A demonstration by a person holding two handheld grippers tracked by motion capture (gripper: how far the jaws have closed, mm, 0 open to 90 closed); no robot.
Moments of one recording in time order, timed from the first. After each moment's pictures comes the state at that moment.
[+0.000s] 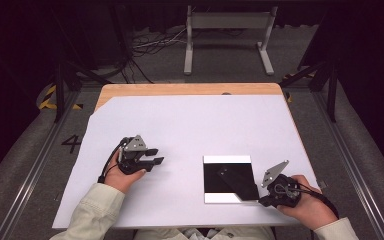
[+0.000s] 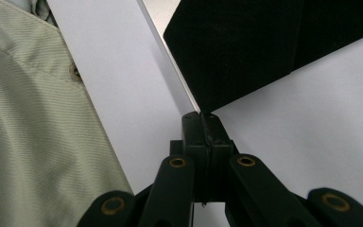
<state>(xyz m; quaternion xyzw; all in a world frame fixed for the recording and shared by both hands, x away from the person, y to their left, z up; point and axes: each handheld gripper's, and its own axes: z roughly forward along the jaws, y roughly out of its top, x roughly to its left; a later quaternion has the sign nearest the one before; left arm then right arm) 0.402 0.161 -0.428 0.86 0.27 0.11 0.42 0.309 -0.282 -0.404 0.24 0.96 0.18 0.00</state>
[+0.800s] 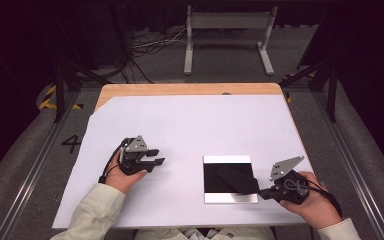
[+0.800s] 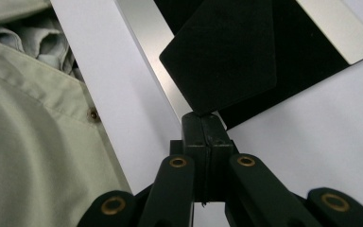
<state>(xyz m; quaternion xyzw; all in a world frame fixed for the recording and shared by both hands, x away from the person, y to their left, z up) 0.402 0.158 -0.429 0.86 0.27 0.11 0.41 0.306 -0.290 -0.378 0.24 0.93 0.27 0.03</state>
